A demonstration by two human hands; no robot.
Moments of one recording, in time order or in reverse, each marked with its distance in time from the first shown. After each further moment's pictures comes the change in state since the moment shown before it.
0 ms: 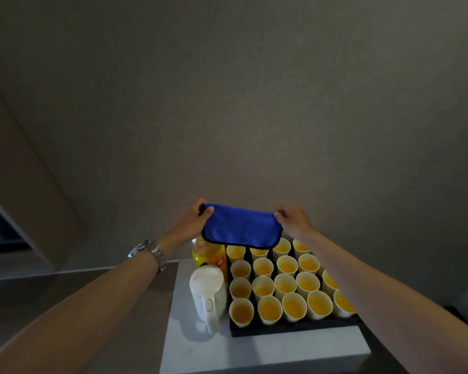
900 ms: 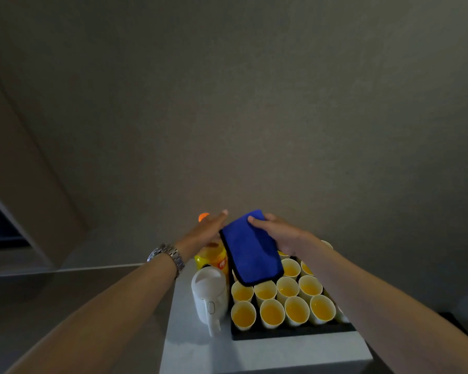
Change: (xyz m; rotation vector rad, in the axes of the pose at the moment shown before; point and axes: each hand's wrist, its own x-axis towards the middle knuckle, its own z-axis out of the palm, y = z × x) left_hand -0.010 0.014 0.023 -0.287 -0.240 -0.391; right_hand -0.025 -0.057 0.019 0.769 -0.482 0.275
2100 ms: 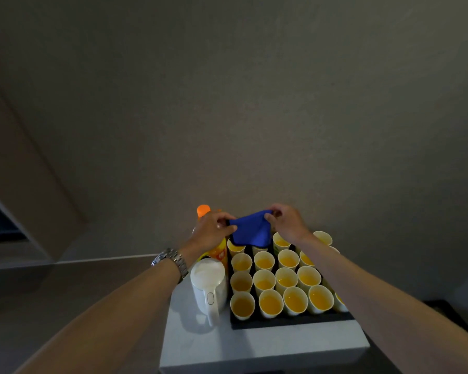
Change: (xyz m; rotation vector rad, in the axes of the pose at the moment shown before) left_hand 0.020 -0.036 0.014 0.248 0.150 0.381; right_hand 0.010 0.024 -0.028 -0.656 0.406 -0.356
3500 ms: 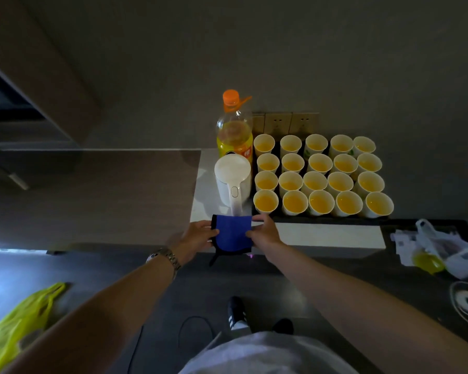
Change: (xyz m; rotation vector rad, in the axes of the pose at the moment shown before) left_hand -0.211 -0.173 0.070 -0.564 -0.037 -0.896; right_hand -0.176 0.085 0.226 0.360 -0.305 0.740
